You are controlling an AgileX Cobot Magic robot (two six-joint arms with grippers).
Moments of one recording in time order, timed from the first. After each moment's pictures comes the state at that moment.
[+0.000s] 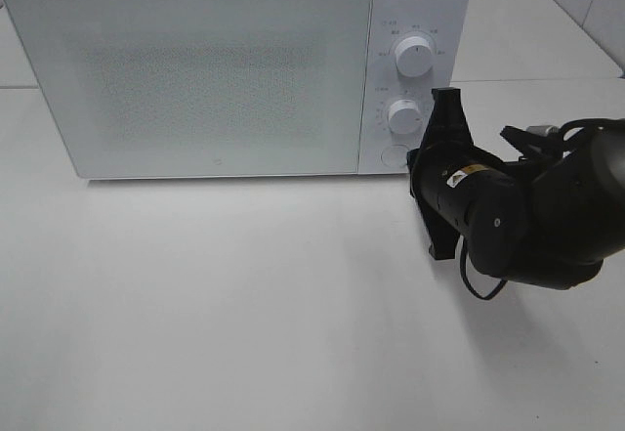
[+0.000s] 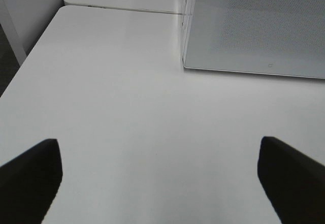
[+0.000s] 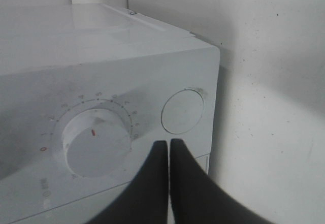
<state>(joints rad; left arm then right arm) 0.09 0.00 -0.51 -0.08 1.04 0.02 0.61 1.94 -0.66 0.65 -0.89 1.28</state>
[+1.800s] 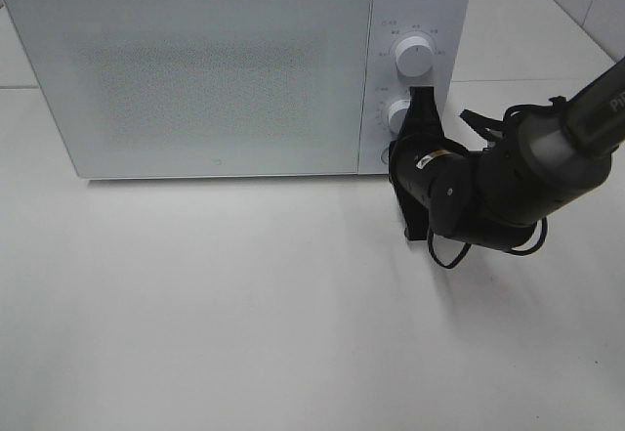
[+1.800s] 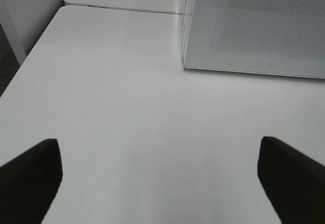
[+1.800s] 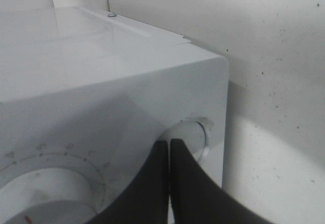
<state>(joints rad) 0.09 0.00 -0.51 -0.08 1.04 0.02 0.54 2.11 -0.87 0.61 -0.82 1.31</state>
